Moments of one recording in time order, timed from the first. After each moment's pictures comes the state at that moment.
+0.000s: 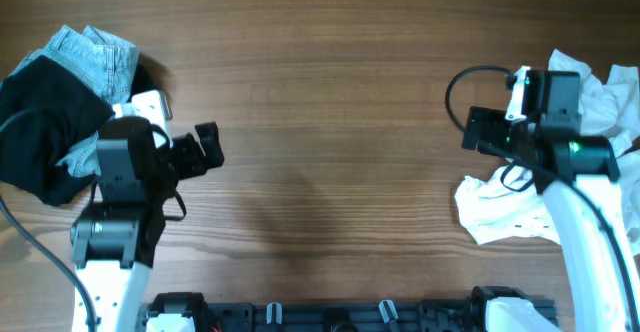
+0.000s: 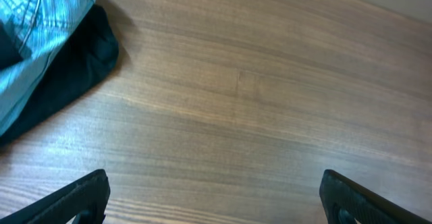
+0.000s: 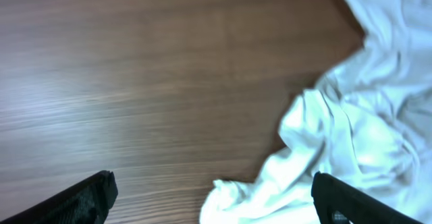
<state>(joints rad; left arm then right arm) -0.01 0.92 0.85 -0.66 0.05 -0.28 -0.04 1.23 1.05 -0.88 0.09 0.14</state>
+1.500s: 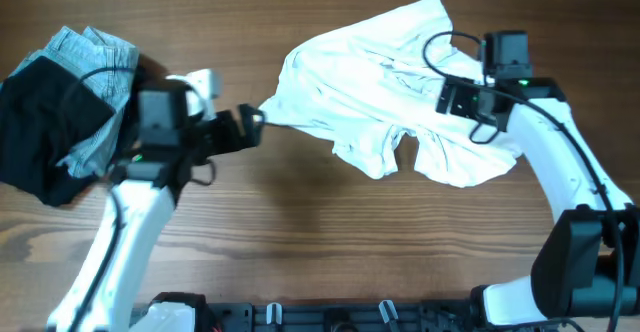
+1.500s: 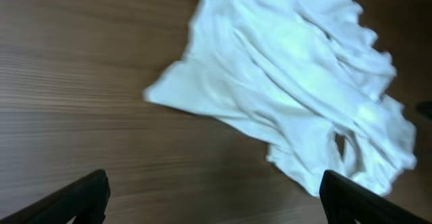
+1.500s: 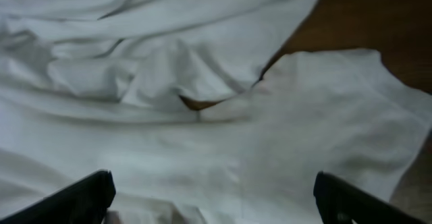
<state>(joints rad) -0.10 1.27 0.87 -0.46 0.35 -0.35 0.01 1.65 1.17 -0.69 0.08 0.26</state>
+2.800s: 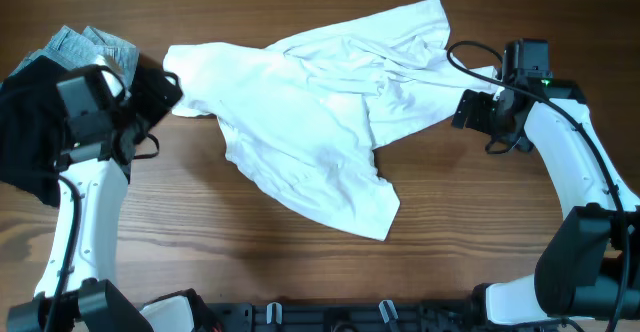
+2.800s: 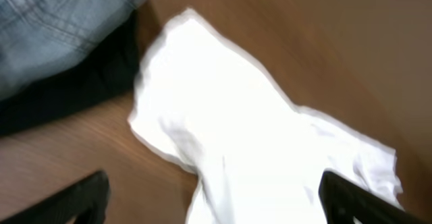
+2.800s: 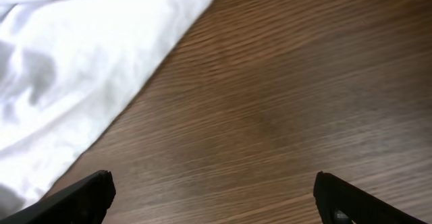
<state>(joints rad) 0.26 1.40 0.93 -0.36 0.31 -0.54 -0.08 1.65 1.17 -0.84 0.03 0.27</state>
